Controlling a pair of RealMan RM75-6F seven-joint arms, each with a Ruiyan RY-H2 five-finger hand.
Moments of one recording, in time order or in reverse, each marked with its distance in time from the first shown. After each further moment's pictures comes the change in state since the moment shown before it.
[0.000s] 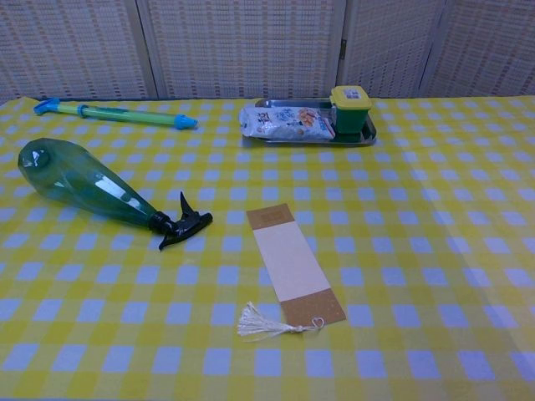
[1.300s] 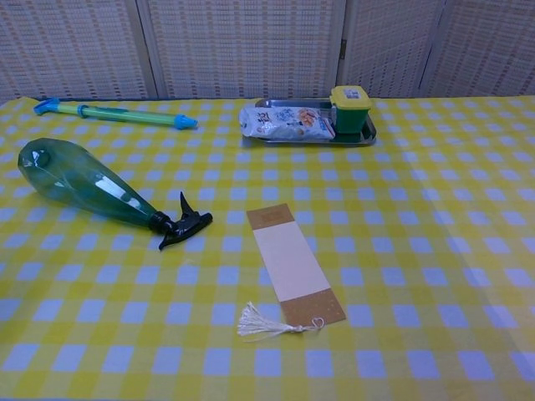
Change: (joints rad) left arm -0.139 -0.085 -0.022 0.008 0.176 -0.086 -0.029; right arm -0.014 0.067 -0.019 -0.058 0.005 -0.023 0.038
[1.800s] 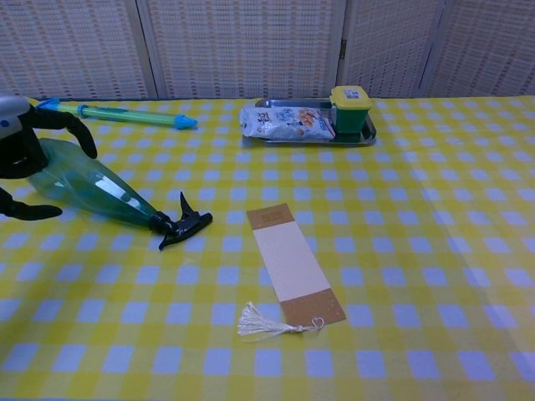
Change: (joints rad) left arm -0.179 -0.120 -0.095 -0.018 -0.170 -0.228 0.248; right arm -0.053 0.053 0.032 0.012 -0.050 0.176 0.220
